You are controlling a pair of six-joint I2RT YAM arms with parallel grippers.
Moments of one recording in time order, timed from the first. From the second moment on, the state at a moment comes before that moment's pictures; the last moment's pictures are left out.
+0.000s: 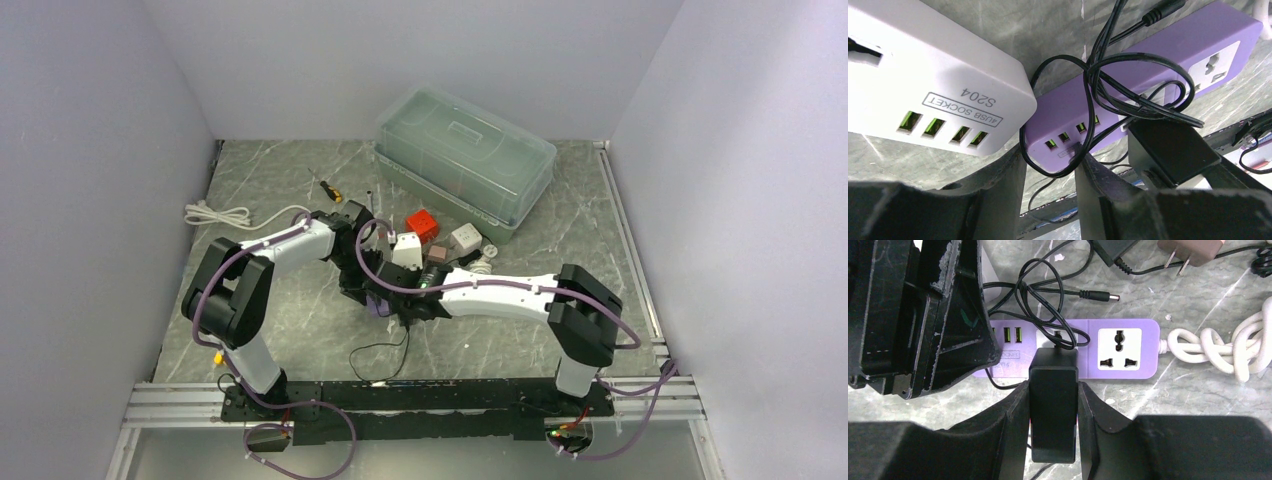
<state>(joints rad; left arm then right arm) -0.49 1.71 1.06 -0.75 0.33 -0.39 1.17 1.73 1.20 -0.54 0.49 0.88</state>
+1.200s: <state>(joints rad) -0.47 1.28 1.01 -0.63 0.18 -0.35 0.74 1.47 1.13 -0.41 0.41 0.50</state>
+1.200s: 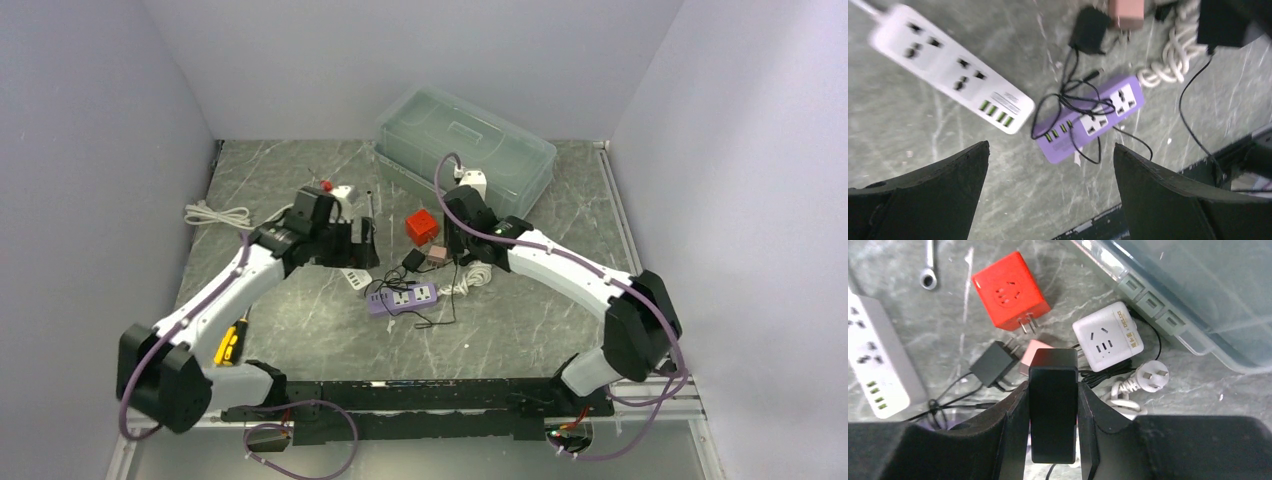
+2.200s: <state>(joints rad) -0.20 0.98 0.94 -0.61 -0.02 -0.39 0.66 1.36 1.02 -0.27 0.21 0.32</state>
